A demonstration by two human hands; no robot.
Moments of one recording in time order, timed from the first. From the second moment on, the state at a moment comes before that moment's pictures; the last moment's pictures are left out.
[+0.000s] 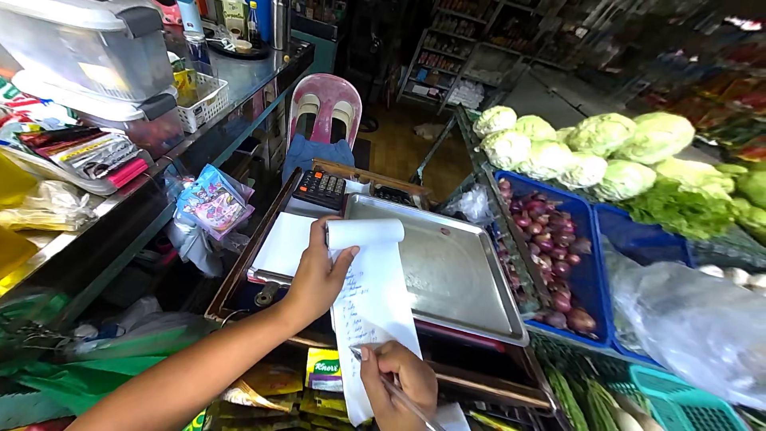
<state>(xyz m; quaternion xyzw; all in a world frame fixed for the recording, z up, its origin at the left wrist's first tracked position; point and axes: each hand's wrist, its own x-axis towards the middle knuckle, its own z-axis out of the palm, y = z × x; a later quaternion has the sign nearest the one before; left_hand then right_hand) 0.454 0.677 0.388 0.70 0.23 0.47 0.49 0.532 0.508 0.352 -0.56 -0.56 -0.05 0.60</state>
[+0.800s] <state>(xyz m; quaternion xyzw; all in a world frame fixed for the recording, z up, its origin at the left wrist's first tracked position) 0.452 0.678 0.390 0.68 0.21 0.46 0.53 0.583 0.507 0.361 -0.53 -0.45 -0.06 0.72</state>
